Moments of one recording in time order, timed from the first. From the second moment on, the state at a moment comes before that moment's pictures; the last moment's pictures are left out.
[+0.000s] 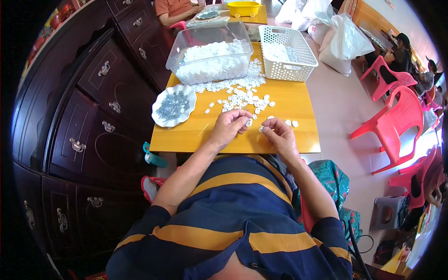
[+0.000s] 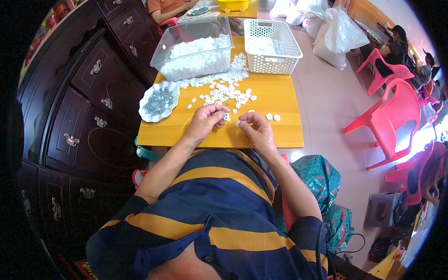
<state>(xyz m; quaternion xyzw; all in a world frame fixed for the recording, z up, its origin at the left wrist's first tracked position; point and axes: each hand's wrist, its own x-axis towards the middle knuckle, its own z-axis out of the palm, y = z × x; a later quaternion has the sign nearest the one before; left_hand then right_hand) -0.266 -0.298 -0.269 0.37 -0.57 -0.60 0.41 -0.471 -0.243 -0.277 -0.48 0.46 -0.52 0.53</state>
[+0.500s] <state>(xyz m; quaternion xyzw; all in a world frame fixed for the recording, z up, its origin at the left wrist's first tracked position) -0.272 -0.290 -0.266 0.34 -0.62 -0.58 0.40 -0.469 -0.241 -0.276 -0.49 0.46 -0.48 0.56</state>
